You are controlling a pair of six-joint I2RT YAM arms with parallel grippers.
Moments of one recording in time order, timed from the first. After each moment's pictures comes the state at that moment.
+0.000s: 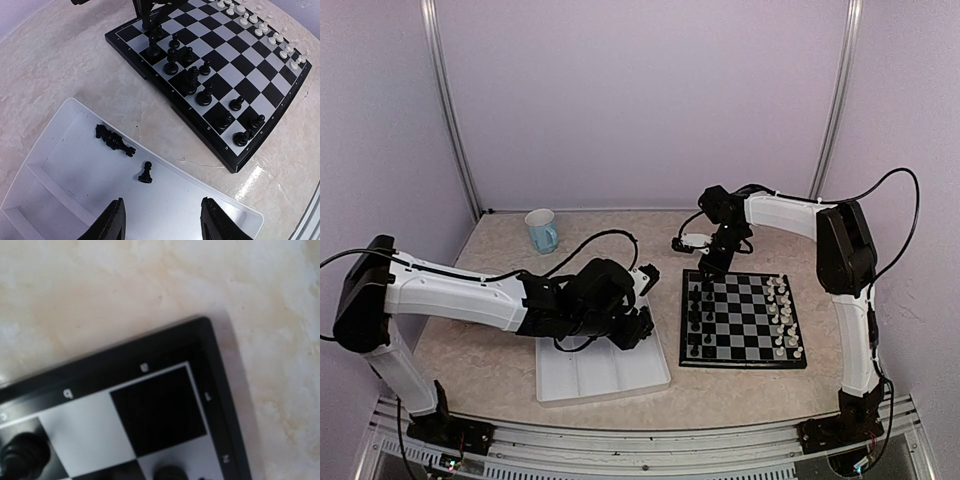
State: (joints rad) left arm -1.11 1.67 1.06 -0.14 -0.22 -0.23; right arm 0.49 2.23 1.85 -0.92 -0.10 -0.66
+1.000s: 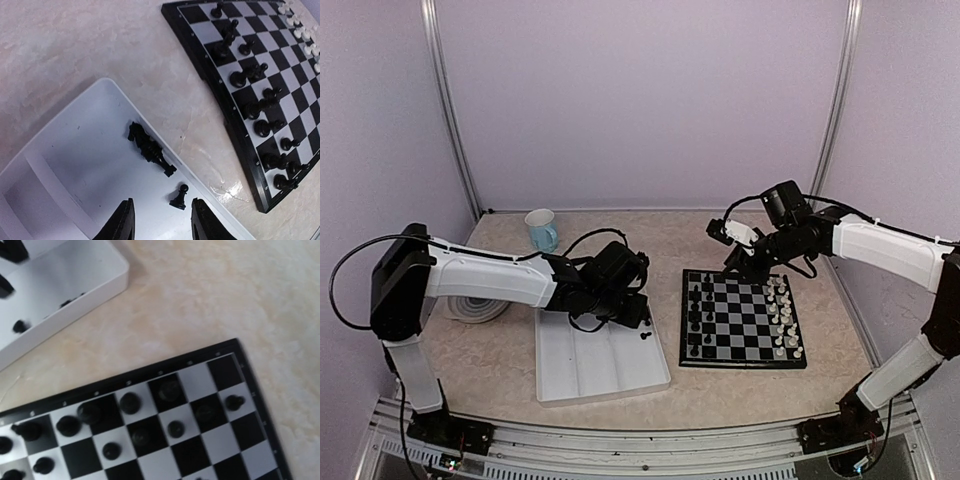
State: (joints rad) left arm -1.00 1.84 1.24 -0.28 -0.19 -0.46; right arm 0.49 1.48 1.15 -0.55 -0.31 -0.59
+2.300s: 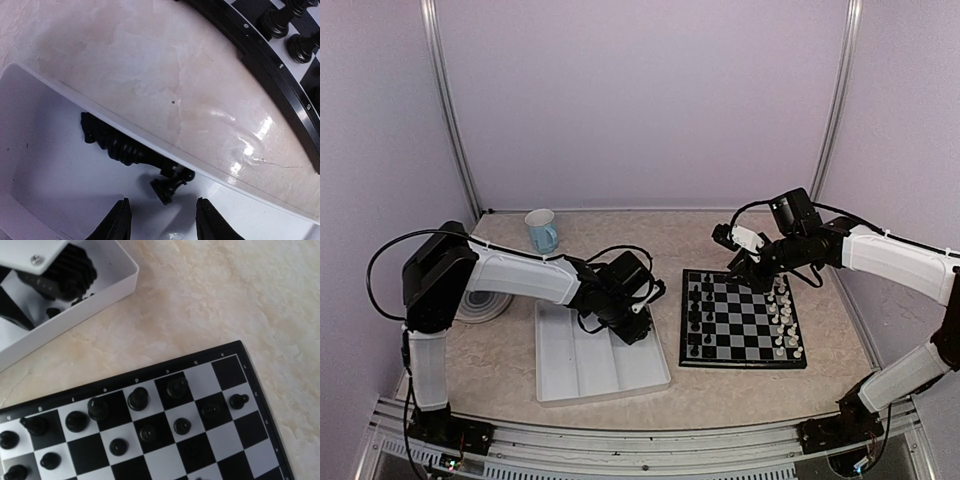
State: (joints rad) left arm -0.96 2.03 1.33 -0.39 -0.03 -0.09; right arm 0.49 1.39 1.04 -0.48 -0.33 -0.60
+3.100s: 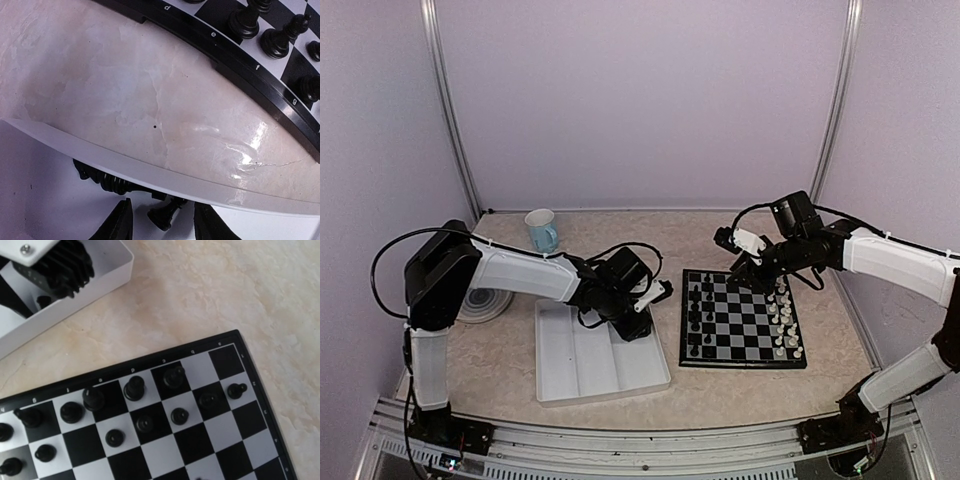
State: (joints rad) left arm -0.92 2.05 1.34 -0.33 0.05 0.12; right arm 0.49 1.38 1.02 -0.48 -0.31 -0.61
